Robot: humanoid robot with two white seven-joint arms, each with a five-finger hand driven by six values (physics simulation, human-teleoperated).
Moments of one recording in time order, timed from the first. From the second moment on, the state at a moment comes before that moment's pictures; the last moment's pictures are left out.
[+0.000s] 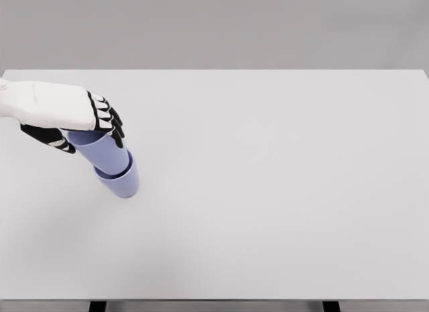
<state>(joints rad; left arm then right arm) -1.39 1.18 -1.39 -1.73 0.06 -0.61 -0.61 0.00 0.00 -0.23 0.06 0.14 -0.08 0.04</state>
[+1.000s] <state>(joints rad) -1.41 1.20 -1.39 -1.75 0.07 -0.61 -0.61 0.00 0.00 -0.23 0.06 0.14 -0.08 0.04</state>
